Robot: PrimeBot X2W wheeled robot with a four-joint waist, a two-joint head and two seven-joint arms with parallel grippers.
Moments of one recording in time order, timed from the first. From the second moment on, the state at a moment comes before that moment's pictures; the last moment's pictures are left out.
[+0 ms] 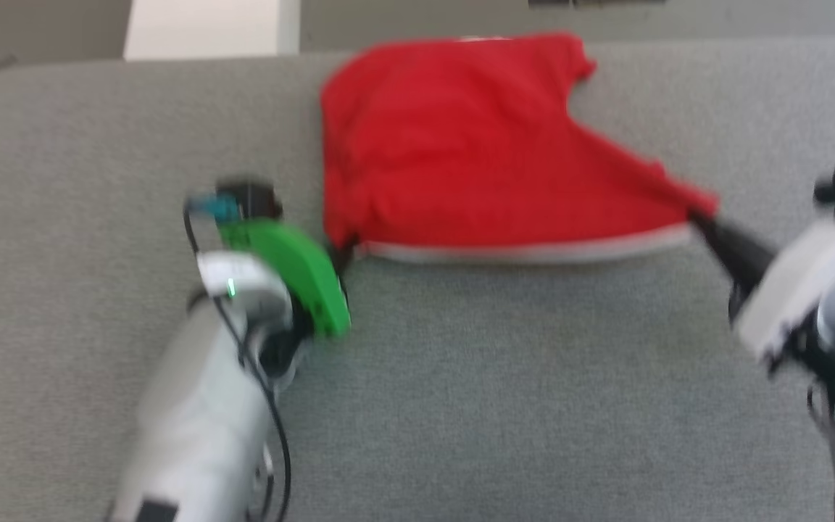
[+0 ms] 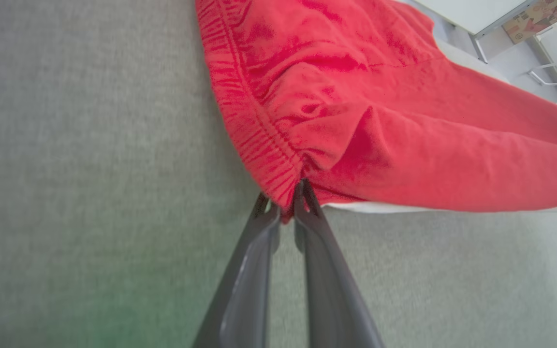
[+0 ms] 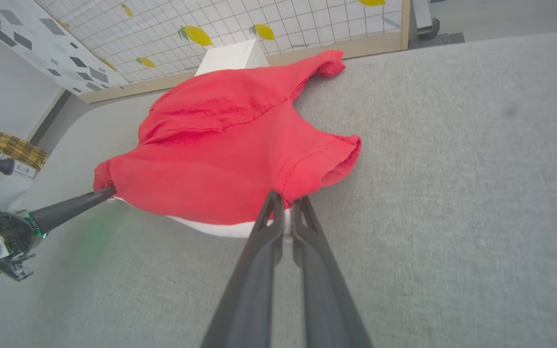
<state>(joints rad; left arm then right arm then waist) -0.67 0.12 -0.31 0.65 -0.73 -0.12 0.32 -0.37 -0.27 -0.01 0.02 0.65 0.13 0.61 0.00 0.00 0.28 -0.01</state>
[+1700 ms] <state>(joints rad) -0.33 0.13 -0.17 0.10 -0.90 0.12 0.37 -0.60 -0.21 -0.04 0.12 0.48 0.13 0.80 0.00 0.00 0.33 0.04</state>
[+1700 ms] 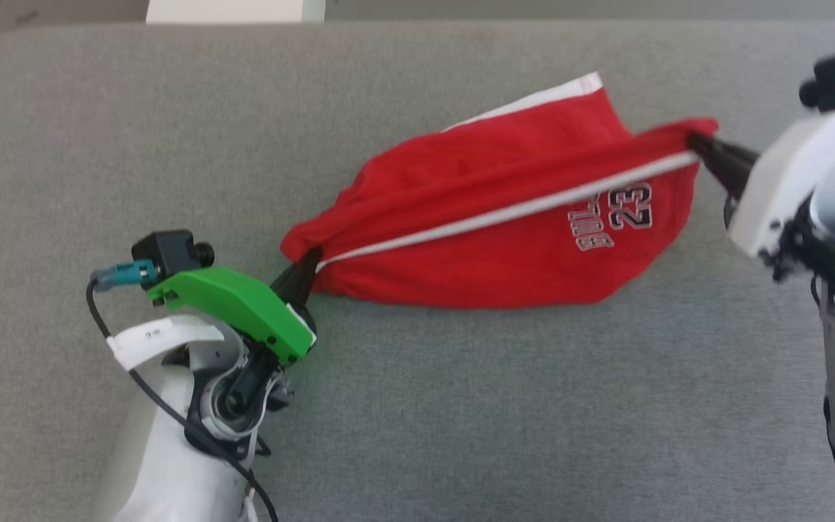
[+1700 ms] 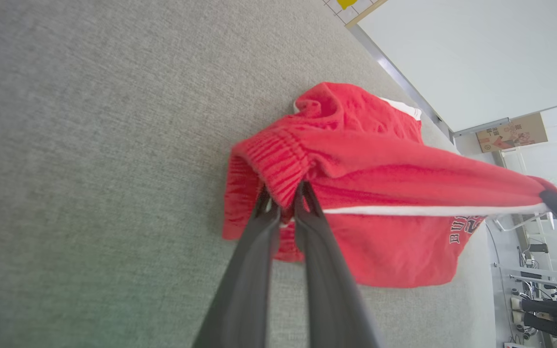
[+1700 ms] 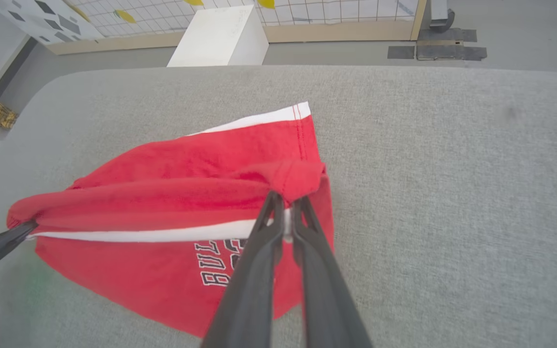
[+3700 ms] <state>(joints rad) -0.41 0.20 -0.19 0.00 -0.72 0.09 0.14 -0.96 -0.25 0.06 0.61 0.36 0.13 0.55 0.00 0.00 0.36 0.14</state>
